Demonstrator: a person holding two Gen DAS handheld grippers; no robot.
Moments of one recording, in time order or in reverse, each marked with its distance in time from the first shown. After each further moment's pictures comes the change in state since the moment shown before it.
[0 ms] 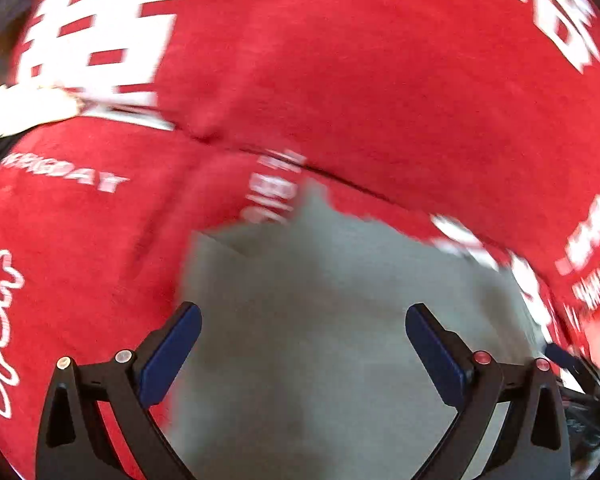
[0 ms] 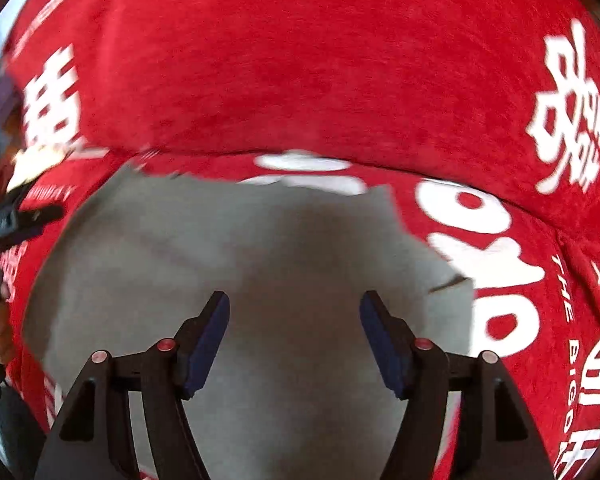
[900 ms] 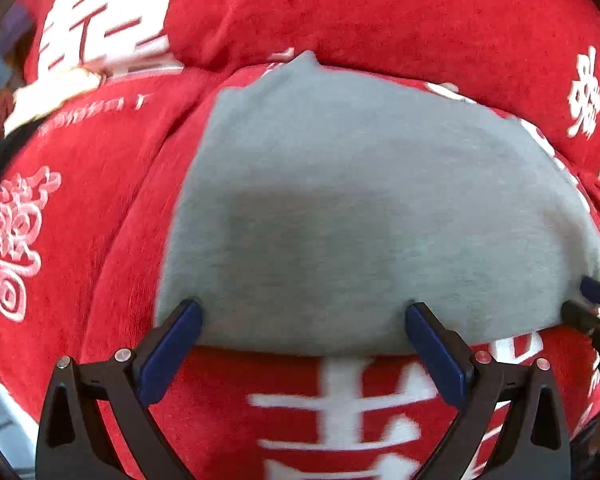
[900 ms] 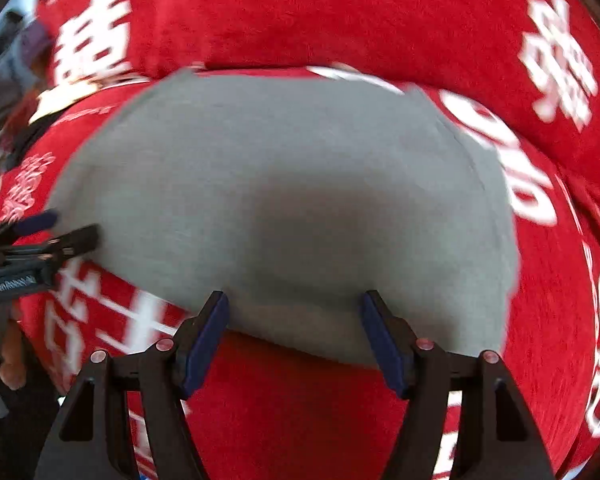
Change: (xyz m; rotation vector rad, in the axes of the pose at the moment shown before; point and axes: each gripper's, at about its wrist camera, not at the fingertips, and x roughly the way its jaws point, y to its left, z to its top) left arm -0.028 0.015 -0.122 0.130 0.046 0.121; right arm -0.015 0.012 -0.126 0.030 0.081 -0.009
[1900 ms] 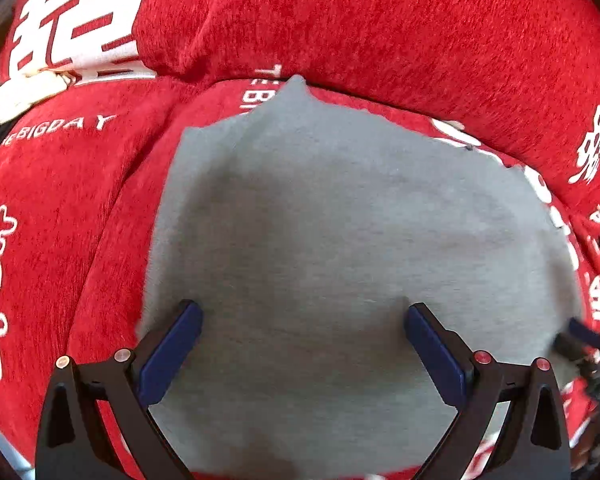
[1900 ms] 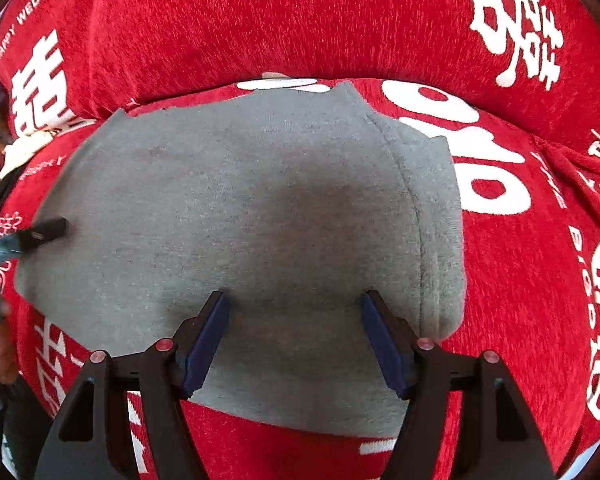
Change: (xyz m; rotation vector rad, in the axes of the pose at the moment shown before) left arm 0.031 0.000 0.062 -0.030 0.033 -0.058; right arm -0.004 -0.043 0.033 0.111 0.006 -0.012
